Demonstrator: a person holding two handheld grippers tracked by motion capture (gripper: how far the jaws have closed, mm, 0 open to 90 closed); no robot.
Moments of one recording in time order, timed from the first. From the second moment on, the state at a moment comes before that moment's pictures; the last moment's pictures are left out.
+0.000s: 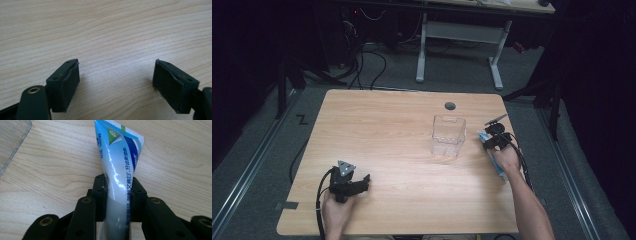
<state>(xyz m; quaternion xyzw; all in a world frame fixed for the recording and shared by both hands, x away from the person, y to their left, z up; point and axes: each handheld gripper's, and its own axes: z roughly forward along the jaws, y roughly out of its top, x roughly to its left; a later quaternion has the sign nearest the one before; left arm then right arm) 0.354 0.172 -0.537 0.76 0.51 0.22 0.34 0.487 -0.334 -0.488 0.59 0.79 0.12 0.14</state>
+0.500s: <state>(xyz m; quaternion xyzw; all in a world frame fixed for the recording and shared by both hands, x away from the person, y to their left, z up) 0.354 0.172 -0.537 0.76 0.51 0.22 0.34 0.466 -0.336 -0.459 0.56 0.79 0.18 0.16</state>
